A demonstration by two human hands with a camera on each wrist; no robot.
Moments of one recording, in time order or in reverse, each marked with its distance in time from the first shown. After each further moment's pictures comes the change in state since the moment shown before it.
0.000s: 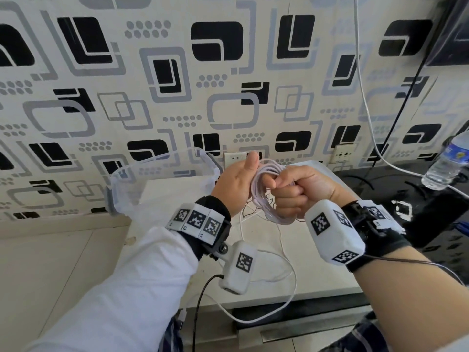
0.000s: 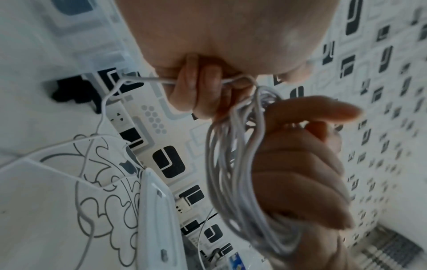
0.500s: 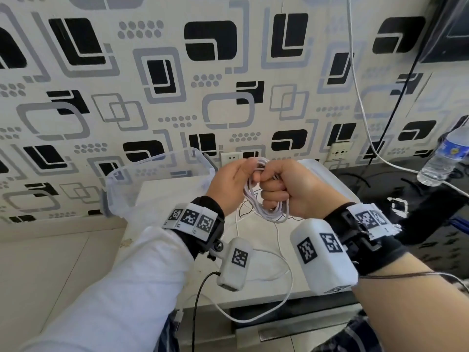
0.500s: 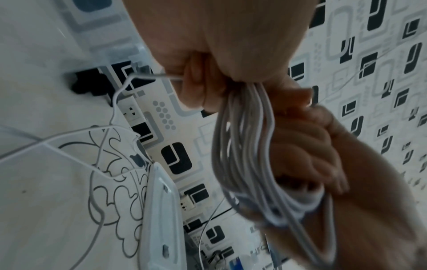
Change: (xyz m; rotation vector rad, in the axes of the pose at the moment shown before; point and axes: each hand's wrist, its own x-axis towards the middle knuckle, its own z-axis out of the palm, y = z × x) left_hand 0.004 -0.011 0.004 -0.073 0.057 -0.085; right_hand 0.011 0.001 0.020 -0.163 0.592 -0.113
